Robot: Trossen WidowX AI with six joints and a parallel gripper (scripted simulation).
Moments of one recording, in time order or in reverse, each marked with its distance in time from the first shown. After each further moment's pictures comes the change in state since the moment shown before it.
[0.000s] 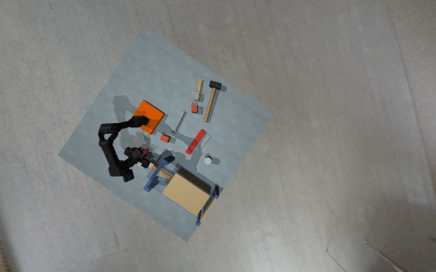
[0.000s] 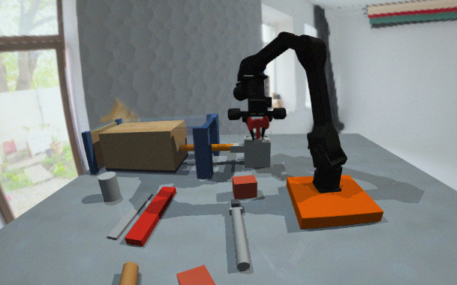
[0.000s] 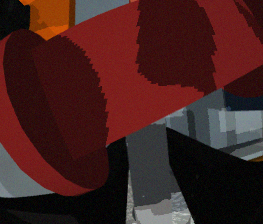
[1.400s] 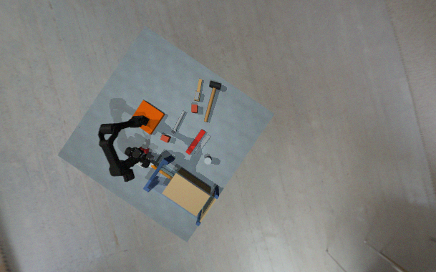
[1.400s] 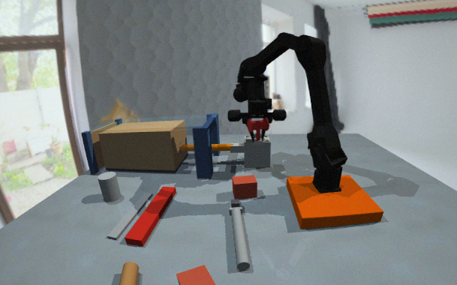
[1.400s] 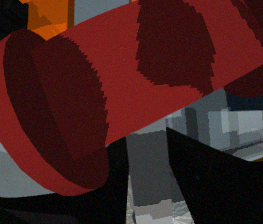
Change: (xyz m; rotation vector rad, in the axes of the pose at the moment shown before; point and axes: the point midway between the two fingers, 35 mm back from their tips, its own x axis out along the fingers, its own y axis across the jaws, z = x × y) arm 0.005 0.000 -0.002 0.000 0.000 0.000
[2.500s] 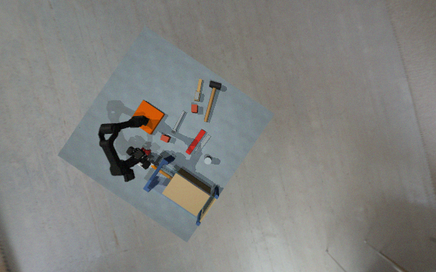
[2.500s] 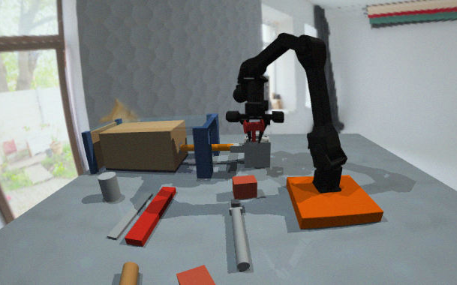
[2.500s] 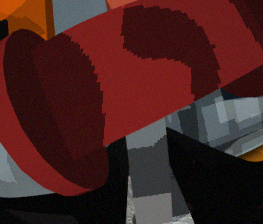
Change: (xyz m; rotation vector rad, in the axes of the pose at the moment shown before) arm 0.005 -0.008 -0.002 0.121 -0.006 -0.049
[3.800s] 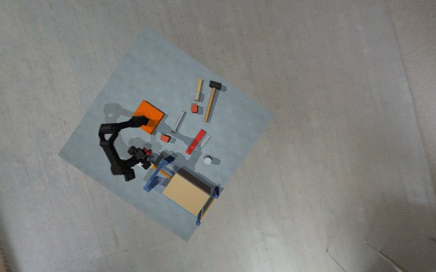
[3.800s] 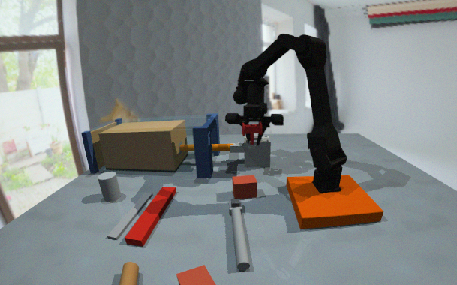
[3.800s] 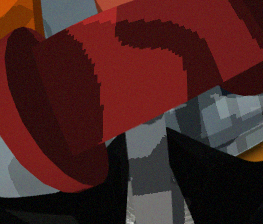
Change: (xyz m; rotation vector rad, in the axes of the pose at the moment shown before) arm 0.008 -0.003 -0.003 0.052 -0.003 -0.023
